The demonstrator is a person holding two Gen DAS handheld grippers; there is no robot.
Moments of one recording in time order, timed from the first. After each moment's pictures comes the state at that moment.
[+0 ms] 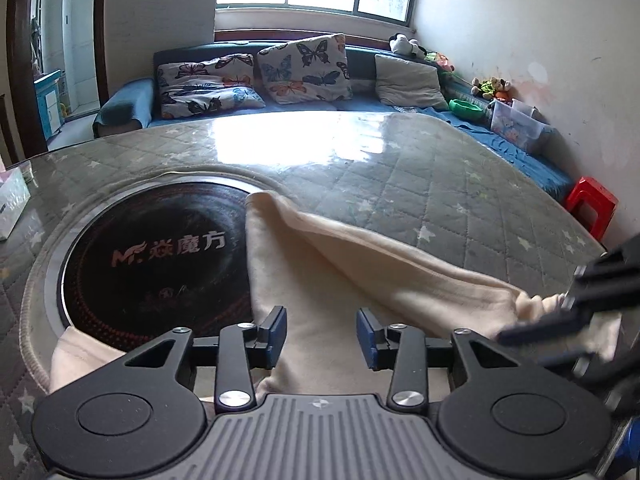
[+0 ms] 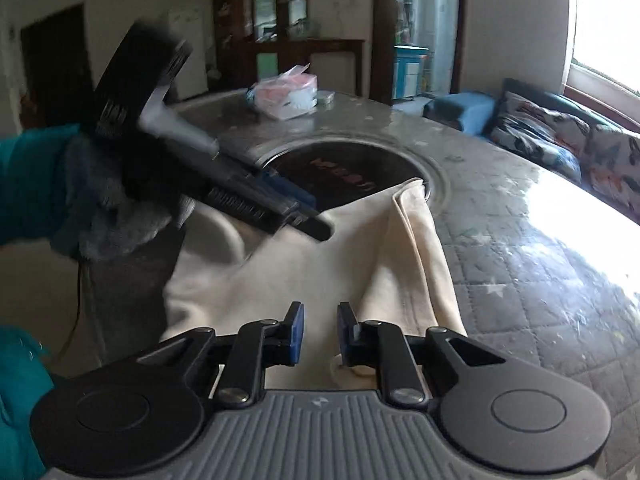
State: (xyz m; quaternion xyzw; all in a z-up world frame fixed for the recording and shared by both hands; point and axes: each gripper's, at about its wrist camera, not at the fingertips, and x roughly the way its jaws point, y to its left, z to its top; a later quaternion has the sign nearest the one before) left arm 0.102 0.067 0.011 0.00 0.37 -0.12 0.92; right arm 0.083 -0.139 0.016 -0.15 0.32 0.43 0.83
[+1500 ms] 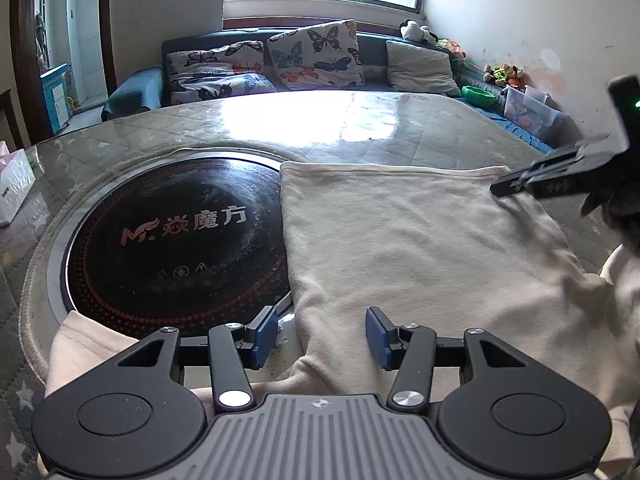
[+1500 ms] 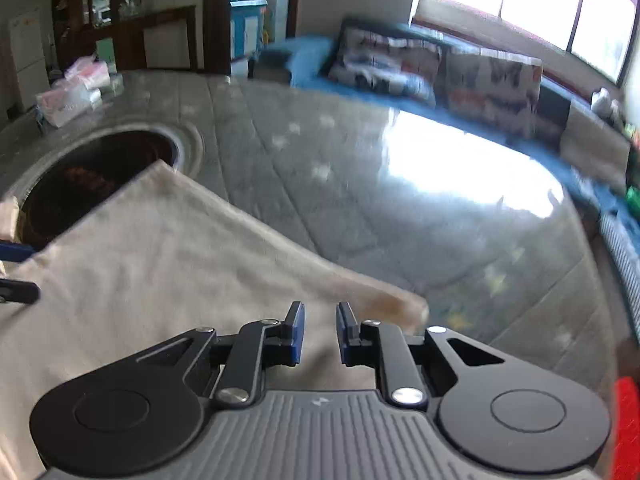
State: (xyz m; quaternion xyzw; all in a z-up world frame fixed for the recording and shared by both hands) left arm 0.107 0.077 -0.011 0.01 0.38 -0.10 0.92; right arm 0.226 -0.179 -0.011 -0.14 0.40 0.21 0.88
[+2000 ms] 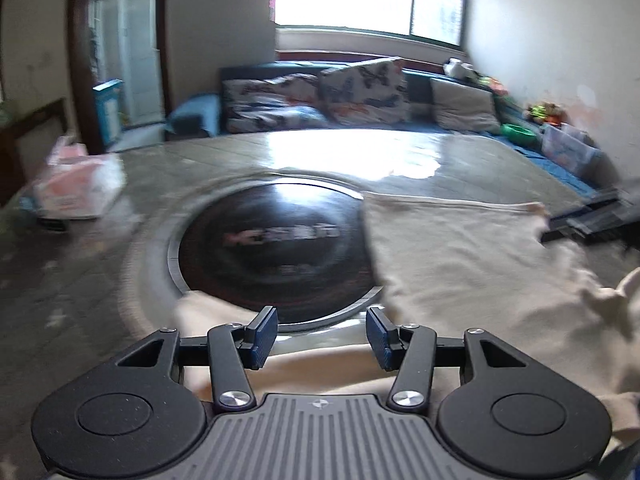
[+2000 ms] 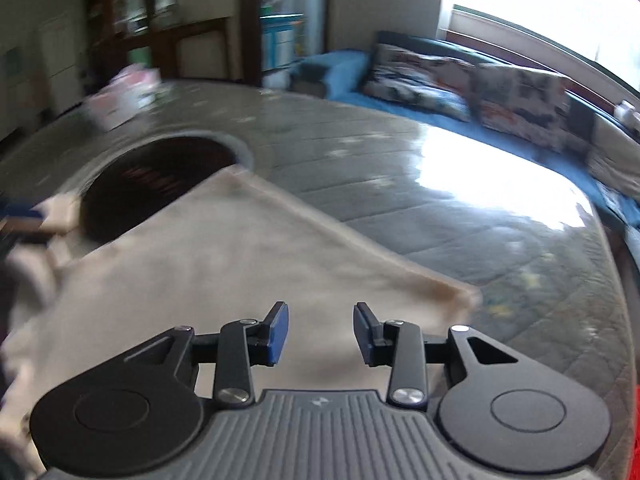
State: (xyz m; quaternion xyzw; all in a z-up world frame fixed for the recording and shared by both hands) left arm 0.055 0.135 0.017 0.00 0.33 -0.02 0.94; right arm 0.169 -0.168 0.011 -0.14 0.38 0.28 0.87
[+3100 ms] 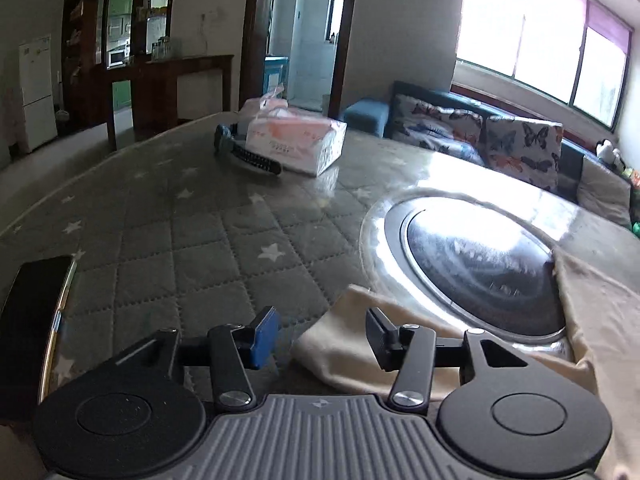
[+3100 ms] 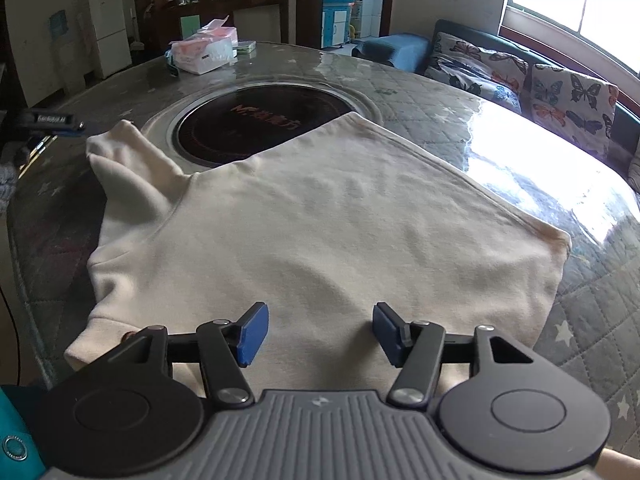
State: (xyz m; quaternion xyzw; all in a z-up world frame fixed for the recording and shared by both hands) left arm 0.014 0.253 0.004 -0.12 0.29 0.19 0.93; right arm 0.085 -0.128 -0.005 -0.17 0.40 0.33 0.84
